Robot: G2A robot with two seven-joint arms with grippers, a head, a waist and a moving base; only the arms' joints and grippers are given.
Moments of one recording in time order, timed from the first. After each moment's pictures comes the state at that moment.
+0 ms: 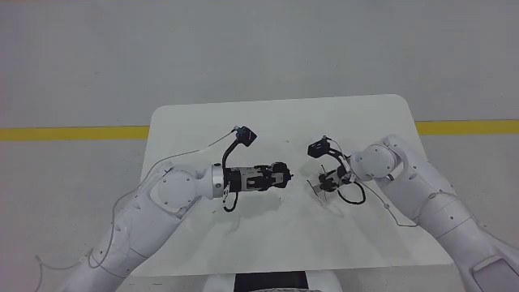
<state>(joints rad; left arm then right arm) 1.27 -1.04 -0.96 -1.75 0.00 -0.34 -0.79 -1.01 -0.96 0.81 -1.38 -0.41 -0.21 1.25</state>
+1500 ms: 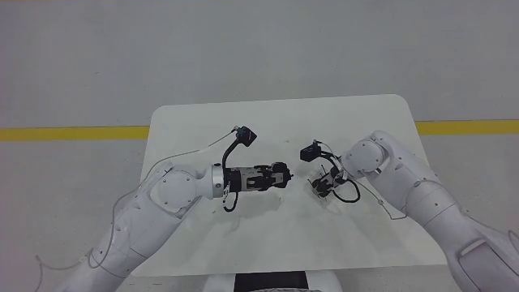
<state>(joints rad) 1.27 -1.04 -0.96 -1.75 0.00 -0.34 -0.79 -0.90 -1.03 0.69 -1.22 -0.35 -0.27 1.31</state>
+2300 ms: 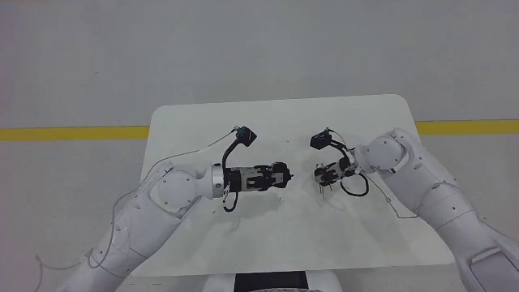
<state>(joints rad) 1.27 -1.04 -0.96 -1.75 0.00 -0.34 -0.79 -0.99 -0.96 0.86 -1.31 -0.30 -0.34 1.22</state>
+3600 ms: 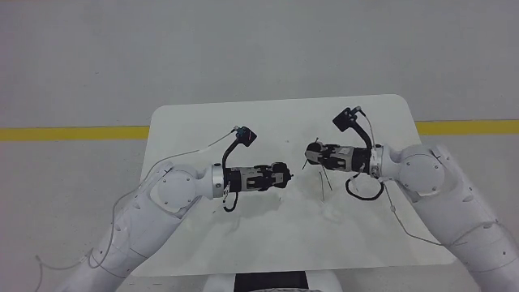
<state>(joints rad) 1.27 -1.04 -0.96 -1.75 0.00 -0.34 -0.79 -1.32 -0.86 1.19 -1.80 -0.15 -0.34 0.84</state>
